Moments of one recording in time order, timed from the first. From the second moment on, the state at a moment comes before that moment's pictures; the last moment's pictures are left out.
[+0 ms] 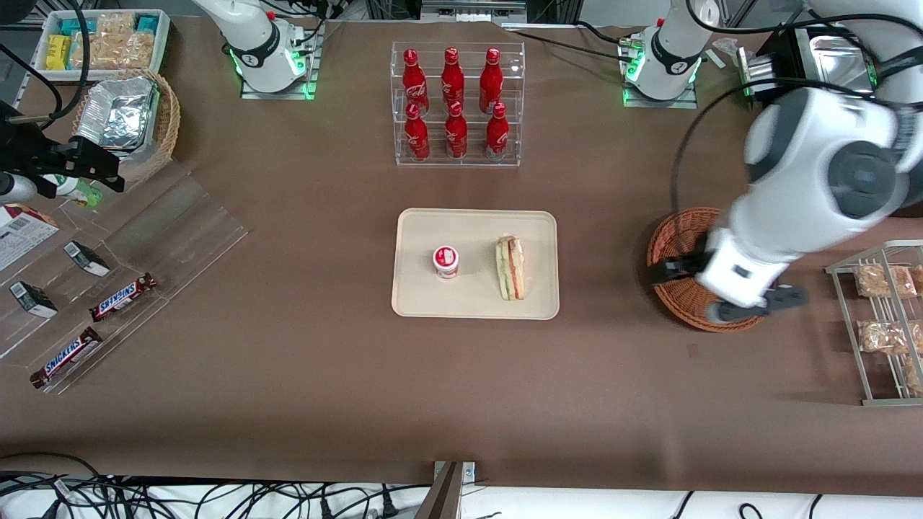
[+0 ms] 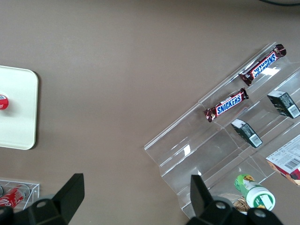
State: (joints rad) arm 0.04 0.43 -0.27 -1.31 0.05 1.68 -0.41
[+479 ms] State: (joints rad) arm 0.02 0.43 -0.09 -1.28 0.02 1.65 -0.04
